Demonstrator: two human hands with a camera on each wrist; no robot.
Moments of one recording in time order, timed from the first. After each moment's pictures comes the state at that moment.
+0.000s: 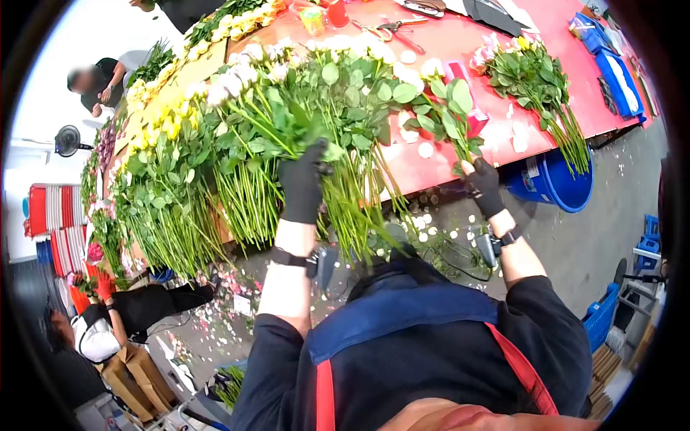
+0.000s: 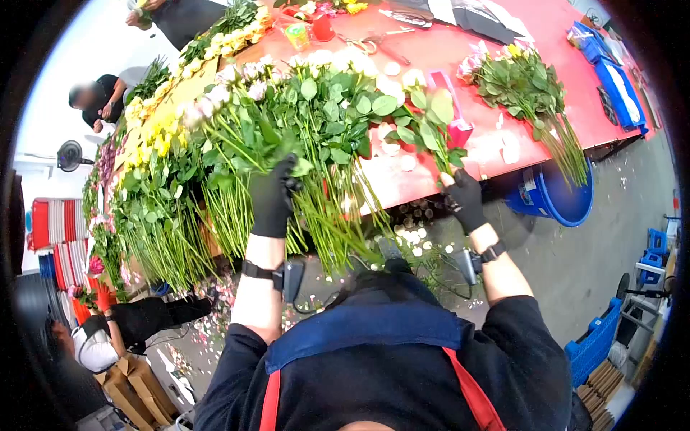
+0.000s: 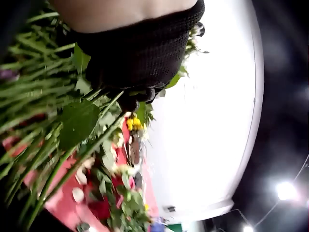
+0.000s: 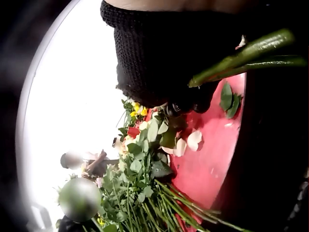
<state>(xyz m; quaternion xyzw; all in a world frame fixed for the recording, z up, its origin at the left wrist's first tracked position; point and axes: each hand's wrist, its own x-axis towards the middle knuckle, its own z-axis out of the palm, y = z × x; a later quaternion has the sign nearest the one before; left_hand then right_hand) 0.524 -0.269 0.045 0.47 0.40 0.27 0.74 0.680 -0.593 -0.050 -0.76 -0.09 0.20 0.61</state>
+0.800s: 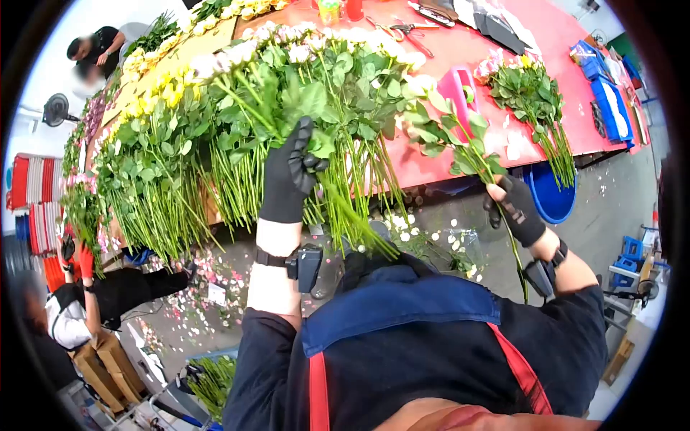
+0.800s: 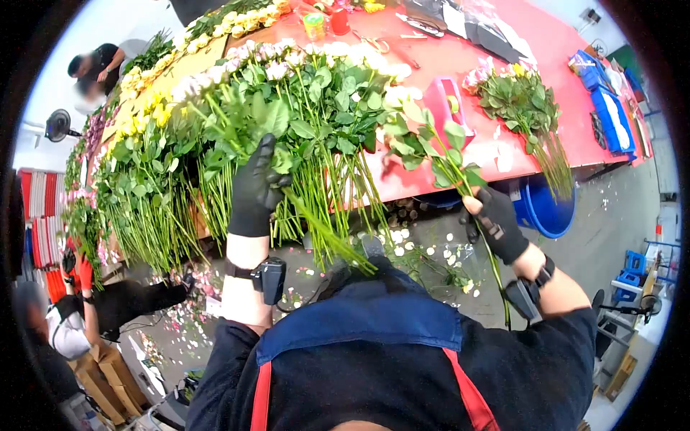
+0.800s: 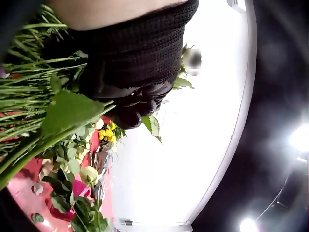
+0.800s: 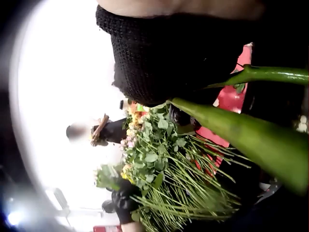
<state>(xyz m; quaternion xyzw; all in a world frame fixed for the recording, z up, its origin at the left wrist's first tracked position) 0.475 -0.247 0.085 0.32 0.32 0.21 0.87 0.642 -0.611 0.116 -0.77 -0.18 0.37 0.49</state>
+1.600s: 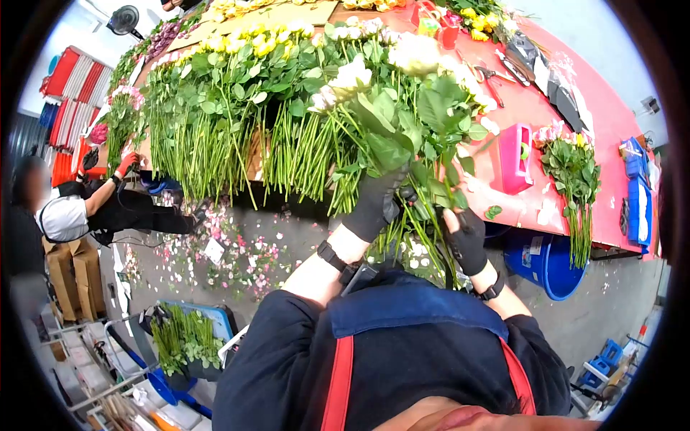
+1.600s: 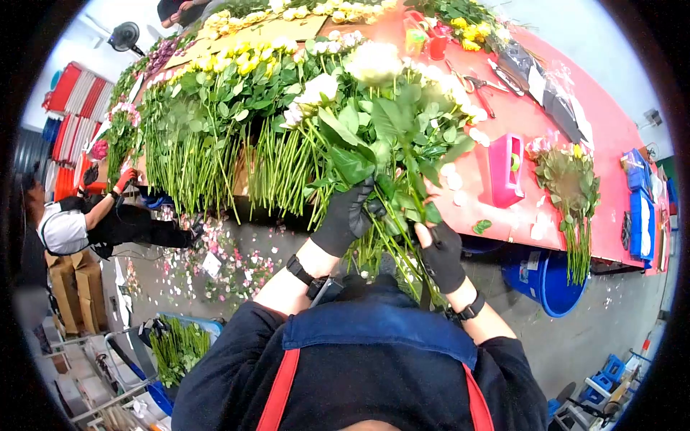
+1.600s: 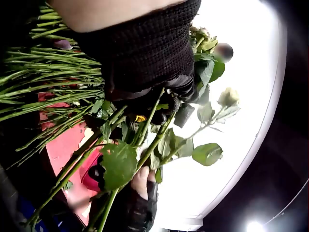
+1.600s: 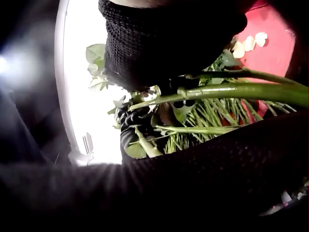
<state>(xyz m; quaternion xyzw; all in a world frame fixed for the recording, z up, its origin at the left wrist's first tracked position) 0.449 -0.309 0.017 0.12 0.19 0.21 0.95 0.553 -0.483 0.059 -0.75 -0.42 0.13 0.50</state>
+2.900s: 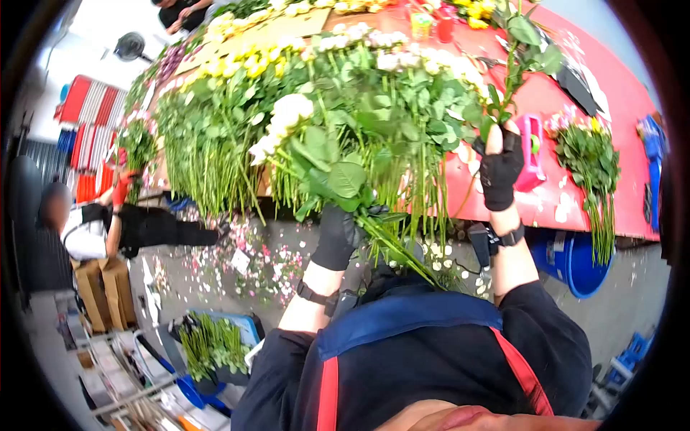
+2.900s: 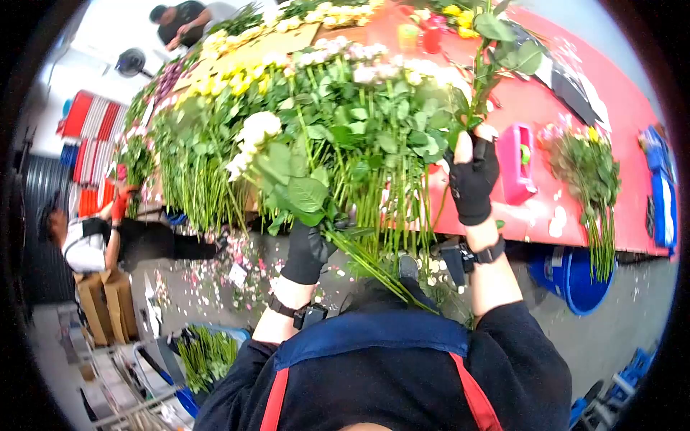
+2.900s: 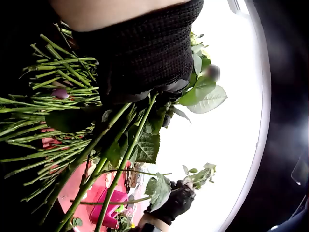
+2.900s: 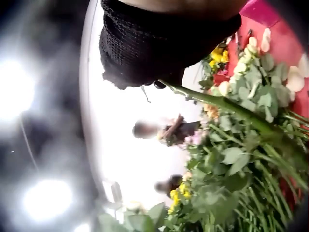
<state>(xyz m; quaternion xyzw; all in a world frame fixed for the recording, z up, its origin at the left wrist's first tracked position) 0.401 -0.296 0.025 0.15 0.24 0.30 0.91 0.666 -0.404 0.058 -0.66 -0.30 -0.08 0.68</state>
